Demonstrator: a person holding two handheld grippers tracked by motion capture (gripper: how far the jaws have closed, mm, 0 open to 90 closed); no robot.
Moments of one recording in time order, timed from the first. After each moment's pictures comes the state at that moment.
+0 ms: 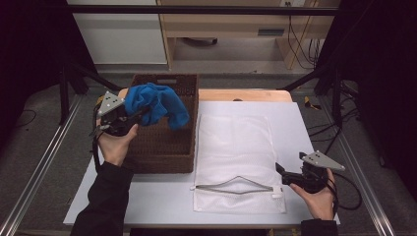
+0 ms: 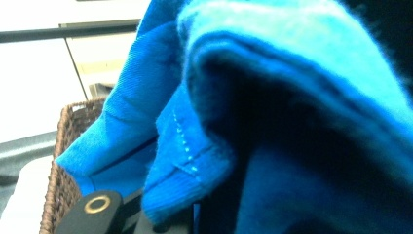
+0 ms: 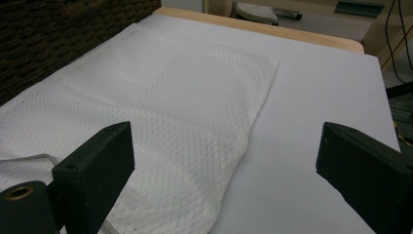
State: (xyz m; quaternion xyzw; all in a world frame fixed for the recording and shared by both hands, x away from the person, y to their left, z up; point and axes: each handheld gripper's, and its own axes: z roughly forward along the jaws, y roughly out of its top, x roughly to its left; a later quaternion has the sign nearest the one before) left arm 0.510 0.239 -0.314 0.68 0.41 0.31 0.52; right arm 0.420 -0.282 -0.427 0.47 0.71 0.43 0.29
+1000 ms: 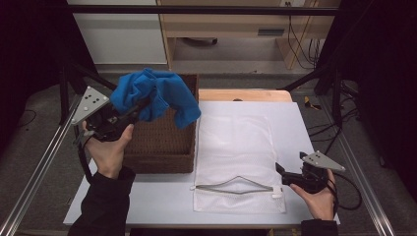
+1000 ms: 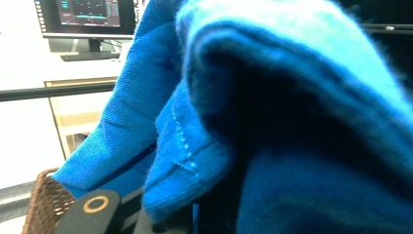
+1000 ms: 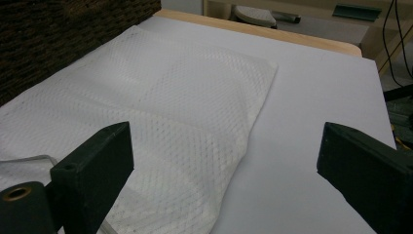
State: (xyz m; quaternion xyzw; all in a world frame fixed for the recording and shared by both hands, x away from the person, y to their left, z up) left arm 0.444 0.212 -0.244 0.64 0.36 0.32 0.60; right arm 0.419 -0.281 -0.426 0.47 0.71 0.43 0.30
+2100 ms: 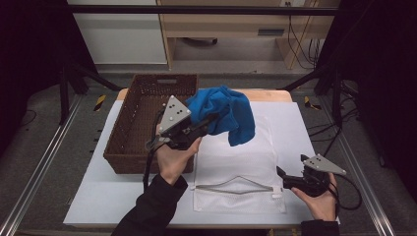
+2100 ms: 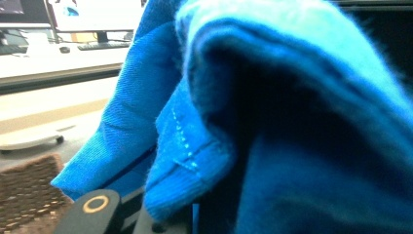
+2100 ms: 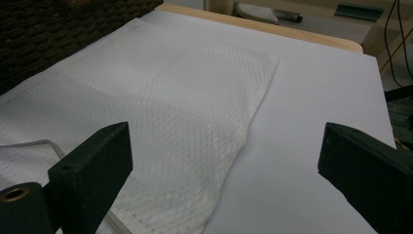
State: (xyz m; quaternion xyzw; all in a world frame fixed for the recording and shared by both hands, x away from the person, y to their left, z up) left arm 0.450 0.080 -0.274 0.69 0.29 0.25 0.61; right arm 0.413 -0.284 -0.431 0.46 0.71 0.43 0.30
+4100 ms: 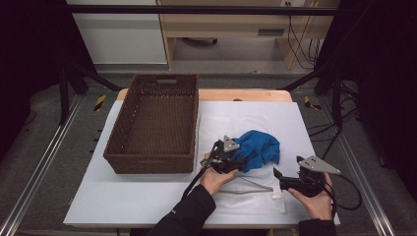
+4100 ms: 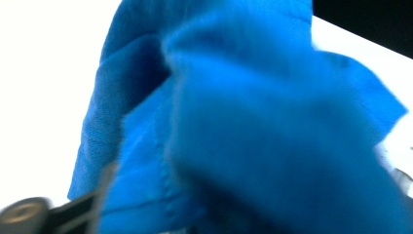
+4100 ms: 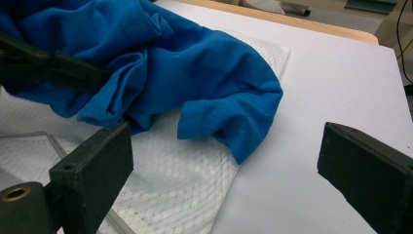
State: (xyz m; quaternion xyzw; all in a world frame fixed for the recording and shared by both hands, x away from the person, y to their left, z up) left arm 0.496 -0.014 -0.453 0.82 0.33 0.13 0.45; right arm 0.416 -0.279 -0.441 0.46 0.72 0.43 0.29
